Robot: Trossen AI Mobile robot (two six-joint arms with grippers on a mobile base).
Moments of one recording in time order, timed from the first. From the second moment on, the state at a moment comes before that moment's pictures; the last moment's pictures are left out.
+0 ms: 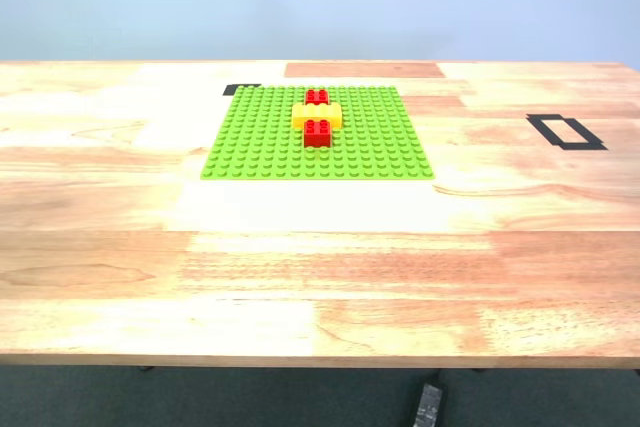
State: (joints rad) arm 0 -0.01 0.62 0.92 -0.90 0.62 0.41; arm 1 0.31 0.74 0.79 -0.39 0.02 -0.33
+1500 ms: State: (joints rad) arm 0 0.00 0.04 0.14 -0.13 0.25 -0.05; arm 1 0.16 0.00 0.06 0.01 0.06 -0.07
